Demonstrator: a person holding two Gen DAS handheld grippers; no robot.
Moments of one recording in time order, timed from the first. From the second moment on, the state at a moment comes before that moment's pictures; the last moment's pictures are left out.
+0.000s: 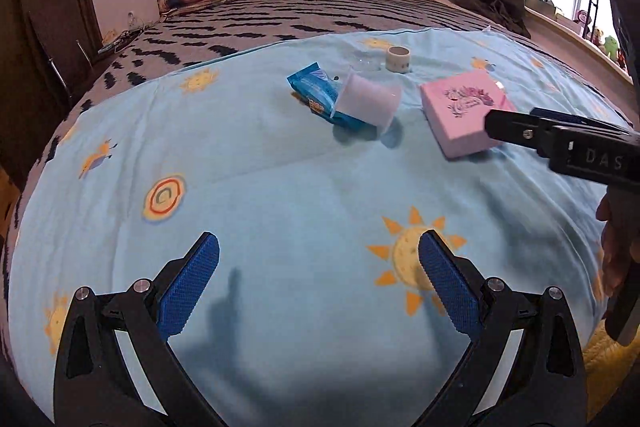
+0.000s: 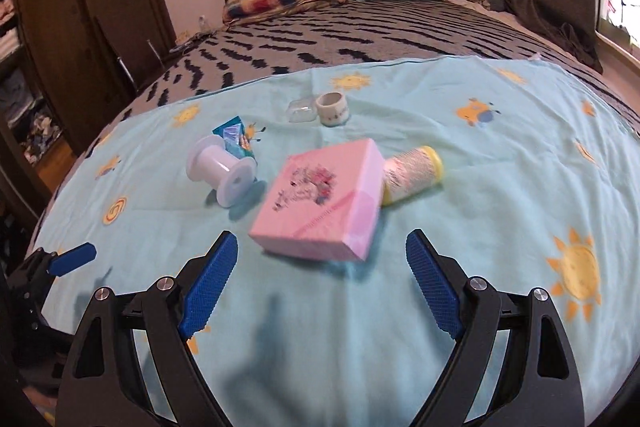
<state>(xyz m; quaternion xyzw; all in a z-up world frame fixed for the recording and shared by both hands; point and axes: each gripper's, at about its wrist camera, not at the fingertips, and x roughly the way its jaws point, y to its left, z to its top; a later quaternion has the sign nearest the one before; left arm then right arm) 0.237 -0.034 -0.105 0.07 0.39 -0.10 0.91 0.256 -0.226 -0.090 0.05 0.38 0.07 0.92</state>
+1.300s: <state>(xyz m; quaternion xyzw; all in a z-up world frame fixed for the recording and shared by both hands) 0.328 -0.098 -0.099 0.13 0.38 -0.14 0.90 0.246 -0.261 -0.065 0.03 0.38 0.08 0.92</state>
